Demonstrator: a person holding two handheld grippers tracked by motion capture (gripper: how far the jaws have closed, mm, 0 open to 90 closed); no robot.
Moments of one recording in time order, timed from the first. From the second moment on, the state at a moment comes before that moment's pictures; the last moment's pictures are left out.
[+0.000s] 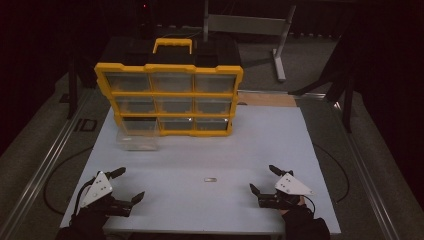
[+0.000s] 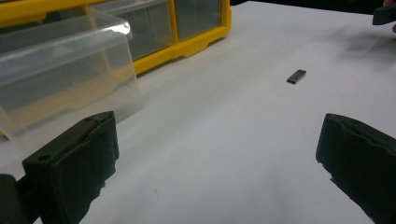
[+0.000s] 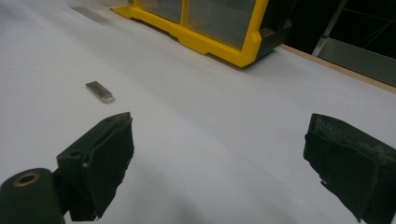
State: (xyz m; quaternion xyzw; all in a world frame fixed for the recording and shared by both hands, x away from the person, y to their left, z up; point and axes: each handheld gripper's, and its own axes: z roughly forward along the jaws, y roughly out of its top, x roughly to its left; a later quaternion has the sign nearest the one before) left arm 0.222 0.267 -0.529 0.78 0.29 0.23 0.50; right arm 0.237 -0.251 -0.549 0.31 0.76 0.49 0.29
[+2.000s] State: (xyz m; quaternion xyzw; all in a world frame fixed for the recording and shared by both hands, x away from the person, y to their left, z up) left arm 0.268 0.197 -0.443 0.84 0.20 0.18 0.47; right arm 0.236 -0.245 -0.548 0.30 0.76 0.49 0.29
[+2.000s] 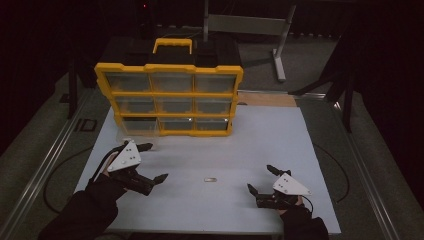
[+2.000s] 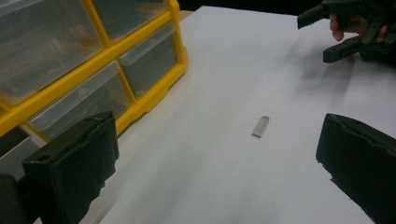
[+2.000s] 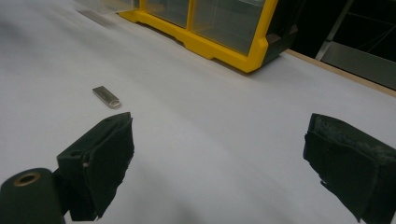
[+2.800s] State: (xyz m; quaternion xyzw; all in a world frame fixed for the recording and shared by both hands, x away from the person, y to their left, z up) left arm 0.280 0.147 -0.449 0.86 0.16 0.15 0.46; right arm 0.236 -0.244 -0.548 0.30 0.76 0.49 0.28
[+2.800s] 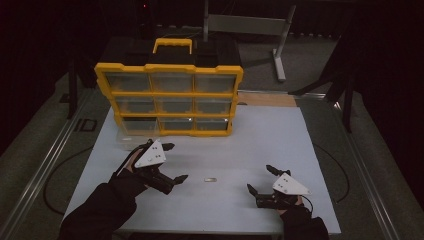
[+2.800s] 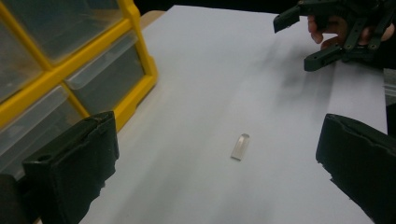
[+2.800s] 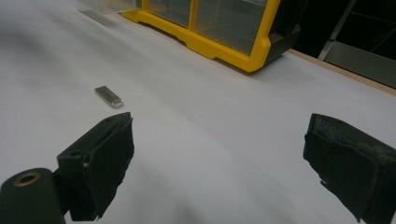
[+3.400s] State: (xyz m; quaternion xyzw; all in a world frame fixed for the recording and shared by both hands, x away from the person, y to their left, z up) left arm 0.287 0.110 -0.474 0.88 0.13 0.11 0.45; right arm 0.238 -0.244 -0.549 0.30 0.76 0.50 0.28
